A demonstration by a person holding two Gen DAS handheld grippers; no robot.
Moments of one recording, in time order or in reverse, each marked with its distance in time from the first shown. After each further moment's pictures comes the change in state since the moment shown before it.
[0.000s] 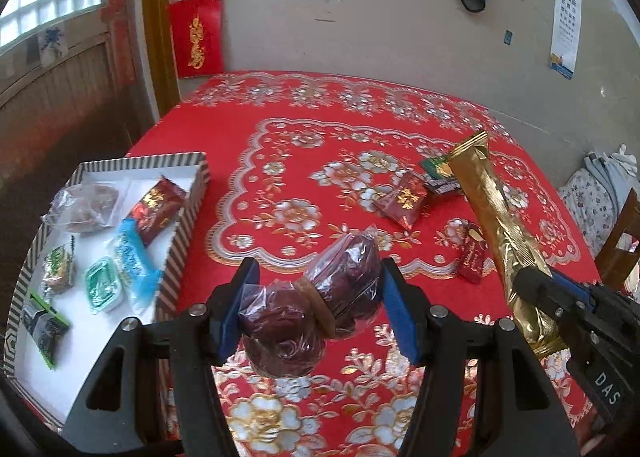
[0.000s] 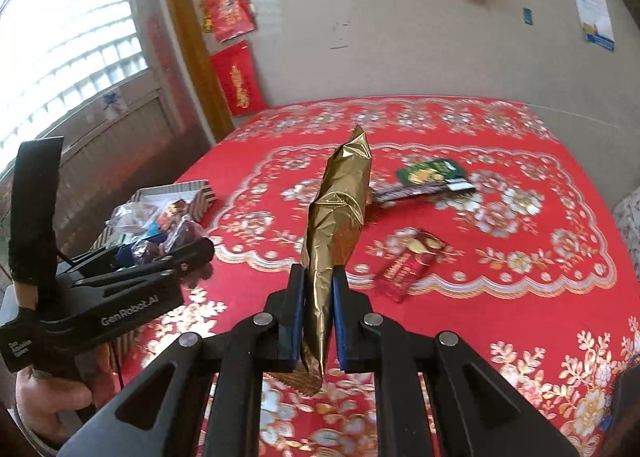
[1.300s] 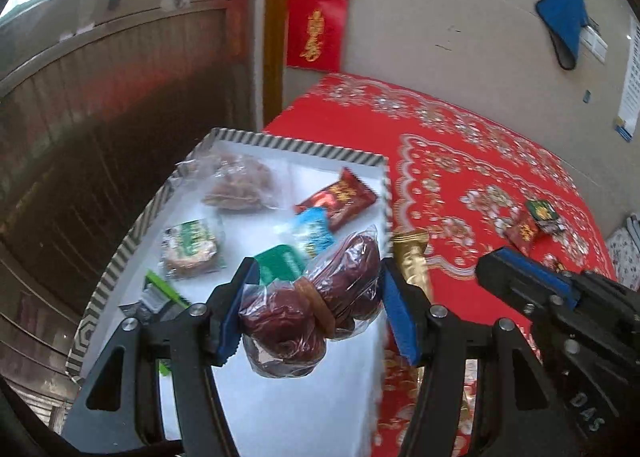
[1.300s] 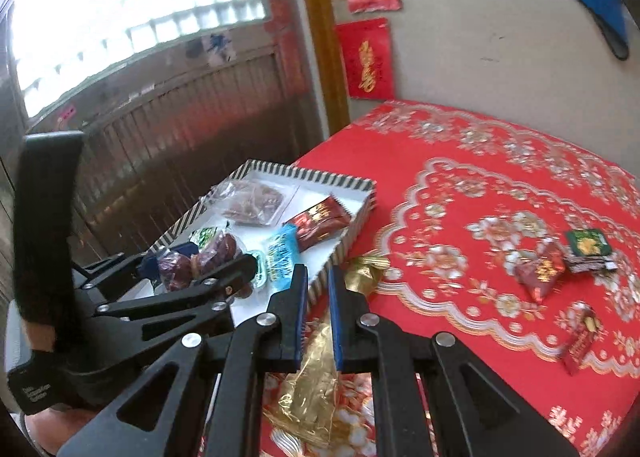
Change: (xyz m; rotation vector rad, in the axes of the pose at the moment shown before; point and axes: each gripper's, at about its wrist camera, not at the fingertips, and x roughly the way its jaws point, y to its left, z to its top) left arm -0.035 0.153 -0.015 -0.200 -0.018 0.166; right arm 0.073 0.167 0.022 -0.235 0.072 0.209
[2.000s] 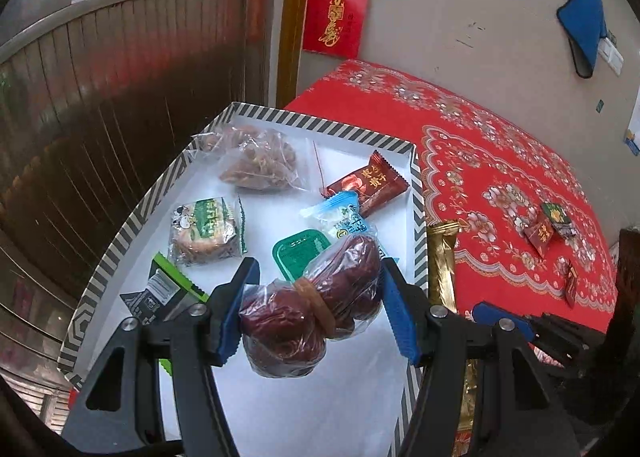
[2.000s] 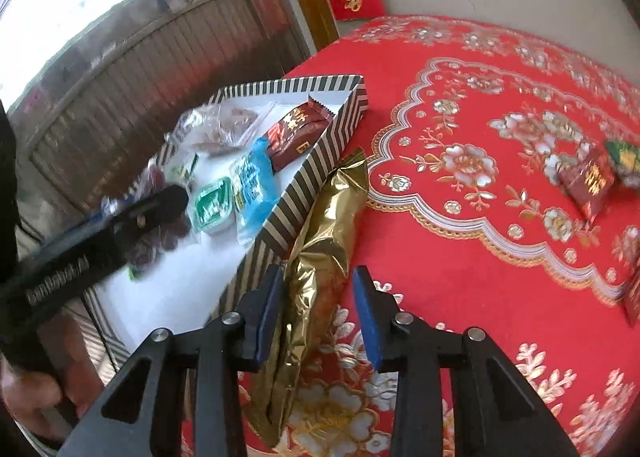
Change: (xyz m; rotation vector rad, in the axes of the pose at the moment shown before) left arm 0.018 0.021 -0.005 -0.052 0.041 -0.004; right arm 0.049 -0.026 -0.036 0.094 0.223 0.036
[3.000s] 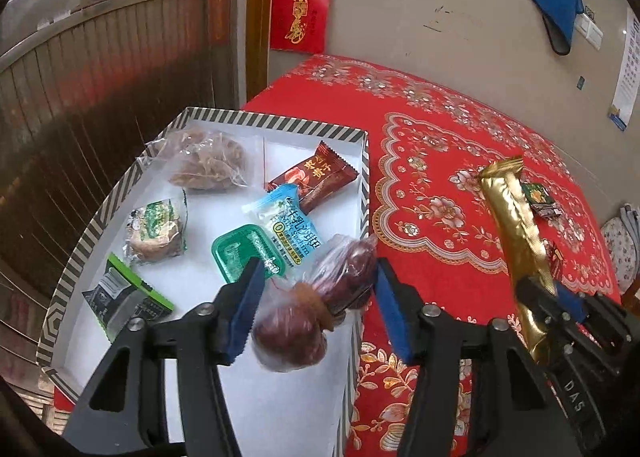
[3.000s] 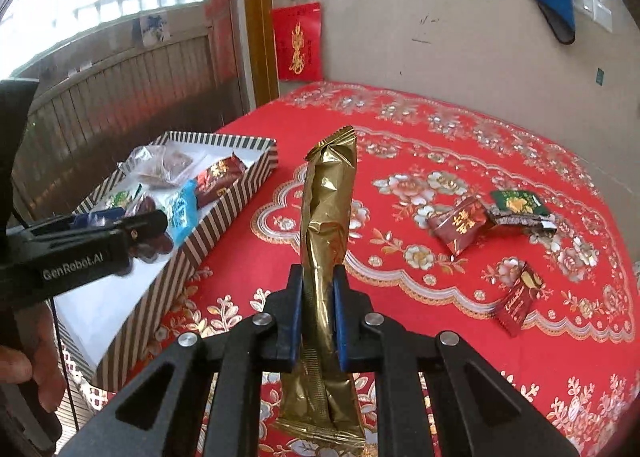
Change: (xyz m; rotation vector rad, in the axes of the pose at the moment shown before) left arm -0.002 -0.043 -0.005 0.075 0.007 -0.033; right arm -0.061 -0.019 -0.015 -0.044 -0.221 -0.274
